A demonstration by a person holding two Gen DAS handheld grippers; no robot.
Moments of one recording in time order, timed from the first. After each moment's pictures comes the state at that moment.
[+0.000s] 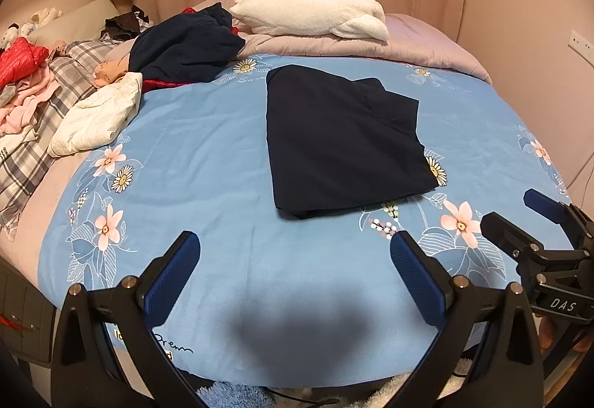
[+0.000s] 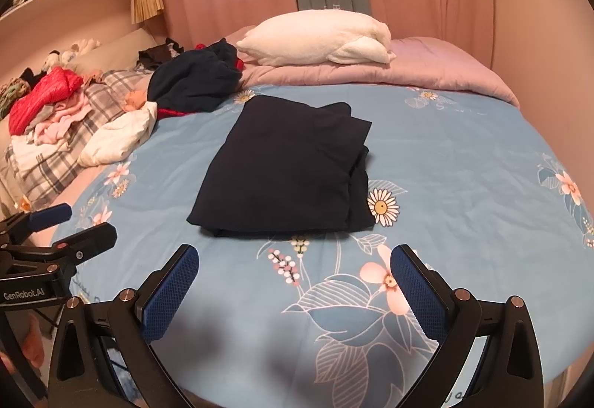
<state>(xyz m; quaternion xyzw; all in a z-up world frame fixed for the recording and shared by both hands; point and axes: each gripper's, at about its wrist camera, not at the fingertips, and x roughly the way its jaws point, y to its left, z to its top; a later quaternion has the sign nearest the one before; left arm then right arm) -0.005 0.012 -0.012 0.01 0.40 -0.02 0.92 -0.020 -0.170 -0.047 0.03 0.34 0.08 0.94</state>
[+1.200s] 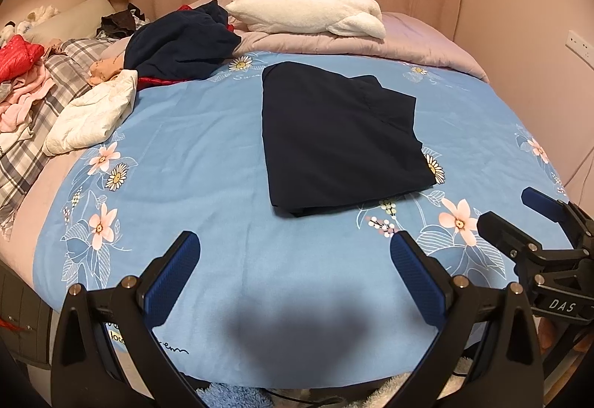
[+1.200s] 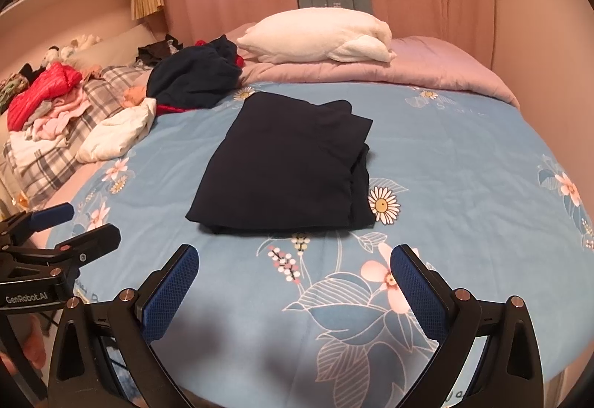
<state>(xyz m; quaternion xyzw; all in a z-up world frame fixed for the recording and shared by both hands) -0.003 0.011 -0.016 0.00 0.40 -0.02 0.91 -0.017 -0.167 -0.048 0.02 0.34 0.08 0.94</state>
